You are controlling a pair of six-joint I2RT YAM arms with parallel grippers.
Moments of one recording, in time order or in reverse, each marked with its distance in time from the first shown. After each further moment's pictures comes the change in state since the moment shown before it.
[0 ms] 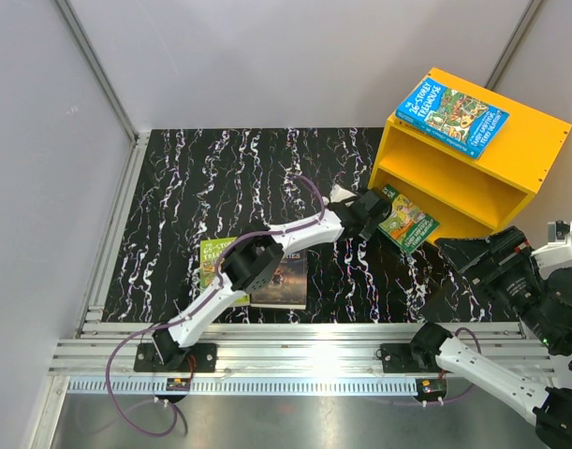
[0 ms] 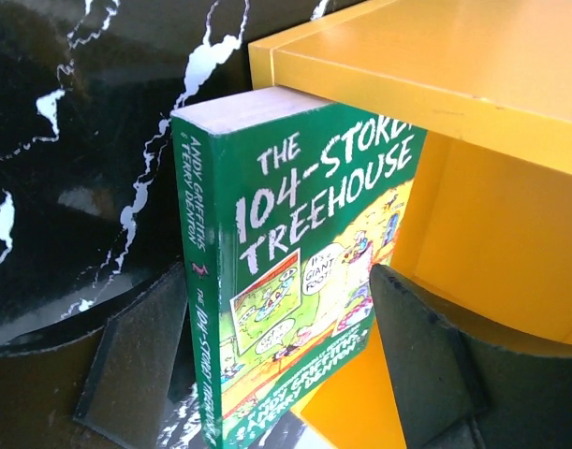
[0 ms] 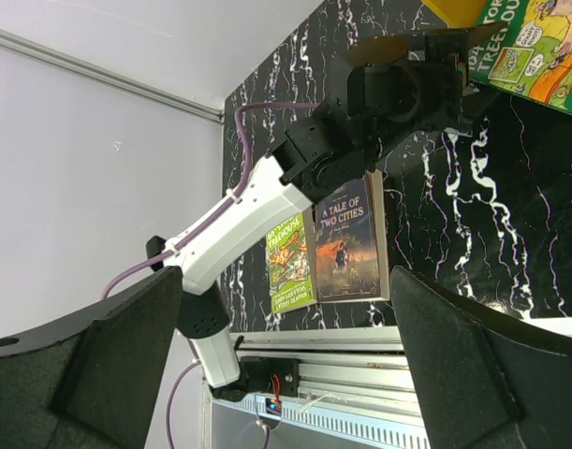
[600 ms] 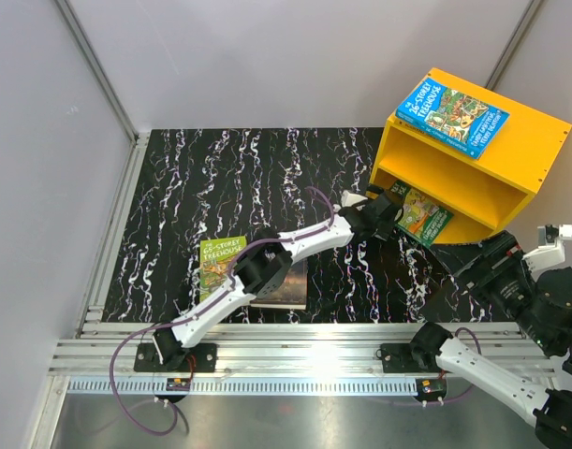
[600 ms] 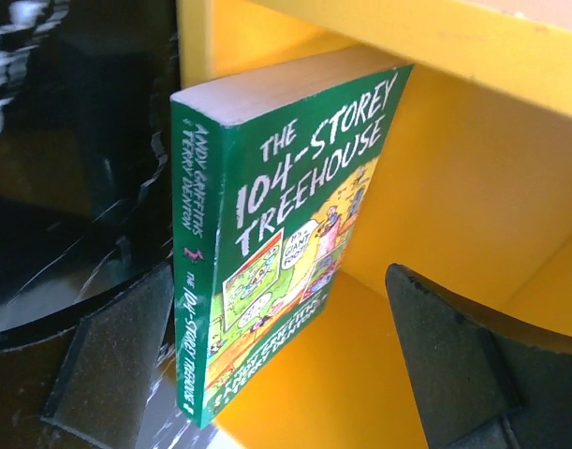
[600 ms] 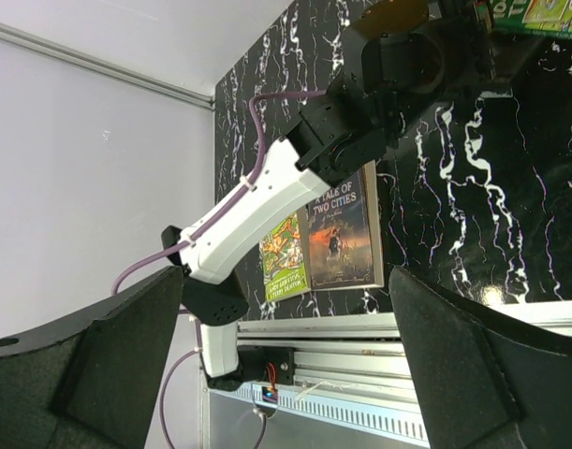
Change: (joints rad) left arm -0.029 0.142 0.227 -0.009 -0.028 -0.187; right arm 0.000 -0.026 -0.051 -0.009 -0.022 0.026
